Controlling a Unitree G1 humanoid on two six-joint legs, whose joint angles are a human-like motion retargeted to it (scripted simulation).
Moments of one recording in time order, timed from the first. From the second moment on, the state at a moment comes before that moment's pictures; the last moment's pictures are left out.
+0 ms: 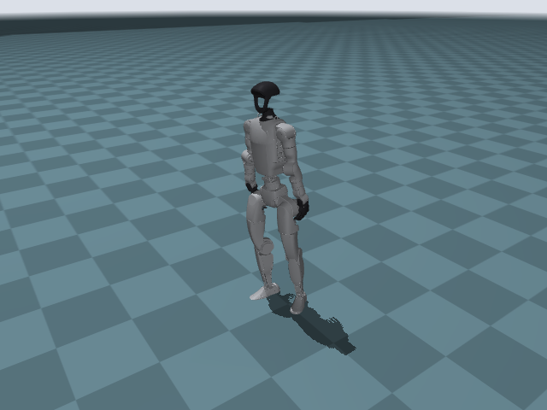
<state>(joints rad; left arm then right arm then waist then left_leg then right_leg) 0.11 0.10 0.34 1.70 0.29 0.19 -0.37 0.03 -0.21 -0.09 1.63 -0.42 0.17 0.38 -0.09 0.02 -0.16 0.00 0.06 0.51 0.02 -0.23 -0.07 -0.11 -0.10 -0.33 0.05 0.04 0.06</state>
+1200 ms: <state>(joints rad) -0.38 0.06 0.09 1.52 0.16 0.03 -0.43 0.22 -0.29 -0.12 1.70 -0.10 0.22 0.18 -0.18 0.05 0.07 0.02 0.11 0.42 0.03 -0.19 -0.06 -0.49 -0.13 -0.38 0.91 0.22 -0.10</state>
